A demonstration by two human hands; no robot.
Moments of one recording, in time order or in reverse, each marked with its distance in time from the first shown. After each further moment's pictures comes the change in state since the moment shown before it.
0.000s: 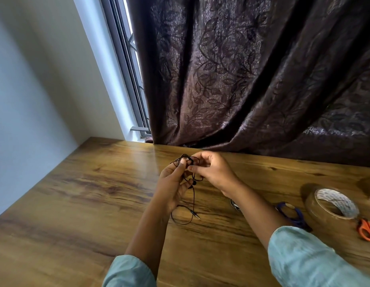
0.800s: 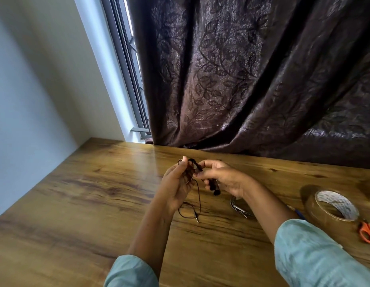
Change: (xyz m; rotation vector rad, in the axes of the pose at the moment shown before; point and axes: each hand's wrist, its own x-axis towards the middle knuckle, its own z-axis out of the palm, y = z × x) left_hand 0.009 -0.002 0.003 -0.114 -0.035 -0.087; right_hand 0.000 -0.001 -0.026 0.120 -0.304 0.384
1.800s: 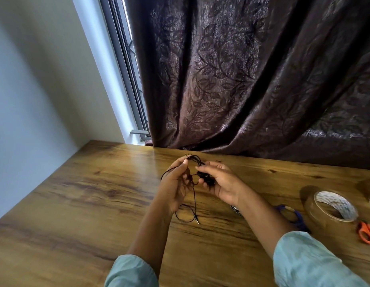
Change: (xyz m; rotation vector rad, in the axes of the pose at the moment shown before) left_hand -0.001 0.002 0.002 0.066 0.026 0.051; right_hand -0.001 0.010 0.013 0.455 0.196 -0.060
